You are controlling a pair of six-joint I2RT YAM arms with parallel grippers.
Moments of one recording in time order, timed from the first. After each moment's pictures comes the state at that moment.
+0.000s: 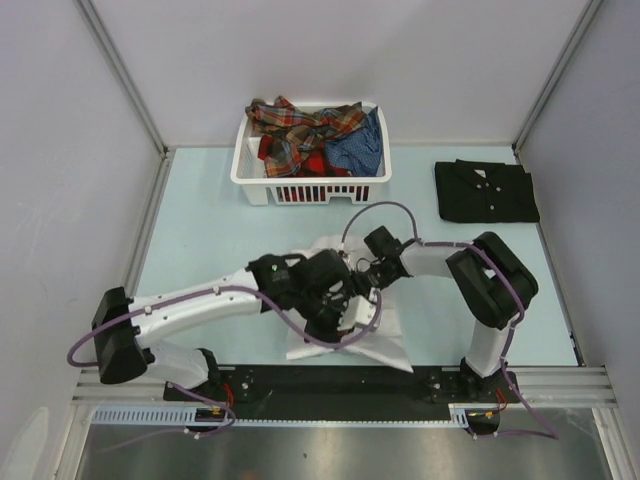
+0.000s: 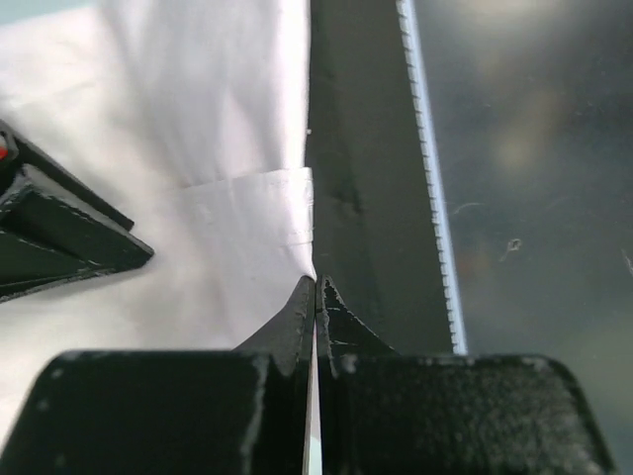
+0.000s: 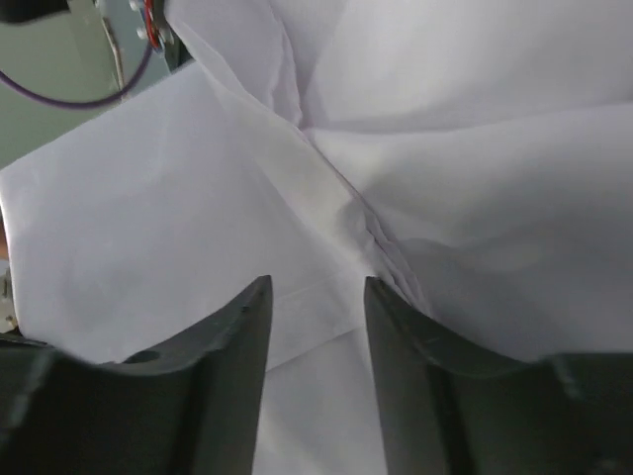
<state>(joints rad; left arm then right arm) -1.17 1.35 1.13 -0.85 0.54 0.42 0.63 1.83 0.89 -0.32 -1.02 0.16</state>
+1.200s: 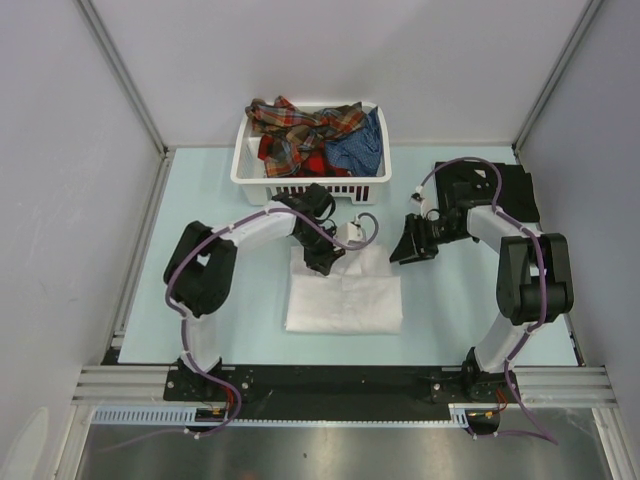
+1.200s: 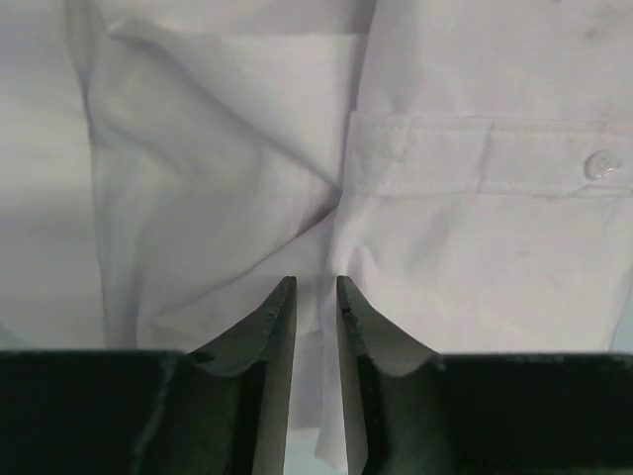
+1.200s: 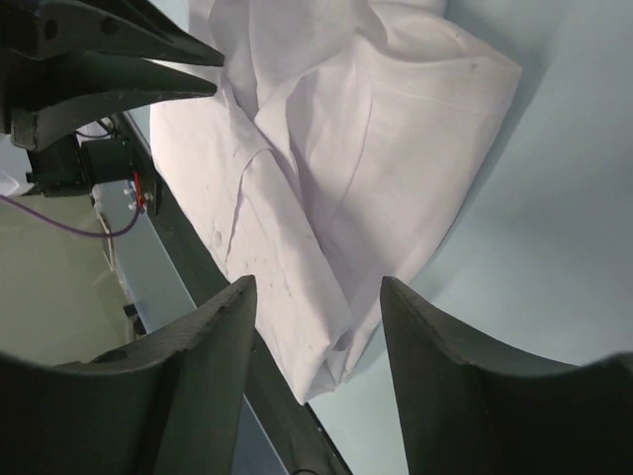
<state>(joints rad) -0.62 1.97 1.47 -0.84 0.57 0.82 0.08 1.74 1.11 -0.67 -0.95 -0.10</state>
